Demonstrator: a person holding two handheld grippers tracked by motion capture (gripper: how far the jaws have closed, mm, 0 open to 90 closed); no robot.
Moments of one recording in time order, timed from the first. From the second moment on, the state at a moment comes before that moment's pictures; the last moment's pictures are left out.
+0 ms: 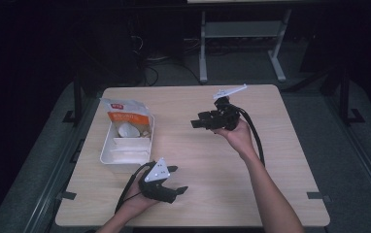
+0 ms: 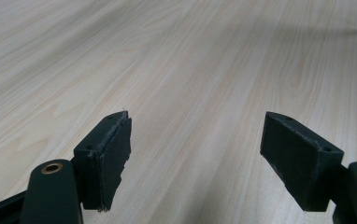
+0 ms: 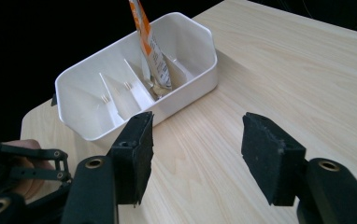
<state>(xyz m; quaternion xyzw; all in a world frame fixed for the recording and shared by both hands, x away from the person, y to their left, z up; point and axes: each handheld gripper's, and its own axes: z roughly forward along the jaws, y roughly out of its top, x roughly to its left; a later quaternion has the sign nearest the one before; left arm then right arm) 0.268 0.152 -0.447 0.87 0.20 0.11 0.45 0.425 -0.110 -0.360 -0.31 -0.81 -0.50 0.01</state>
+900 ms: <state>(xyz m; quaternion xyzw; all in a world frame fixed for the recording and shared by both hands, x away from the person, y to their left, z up) 0.270 0.153 -0.447 0.86 0.20 0.11 0.45 0.400 -0.156 -0.377 -0.32 -0.81 -0.48 0.02</state>
